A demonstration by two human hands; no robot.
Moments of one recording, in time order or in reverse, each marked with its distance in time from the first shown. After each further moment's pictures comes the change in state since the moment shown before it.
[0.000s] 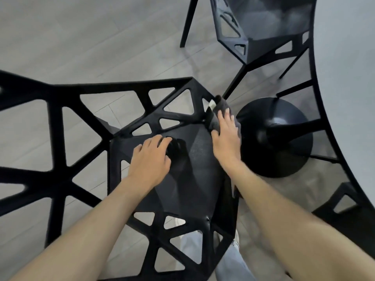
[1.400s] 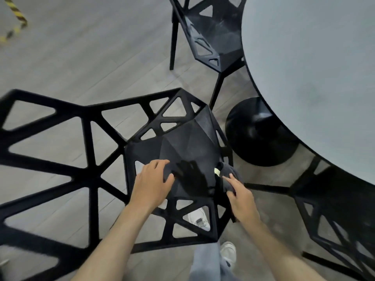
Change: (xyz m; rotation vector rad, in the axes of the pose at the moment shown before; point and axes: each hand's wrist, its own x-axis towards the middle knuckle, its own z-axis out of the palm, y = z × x) left_hand -0.124 0.018 -0.046 -0.176 -0.088 -0.041; right_hand -0.230 0.075 -0.031 0.201 -0.122 0.189
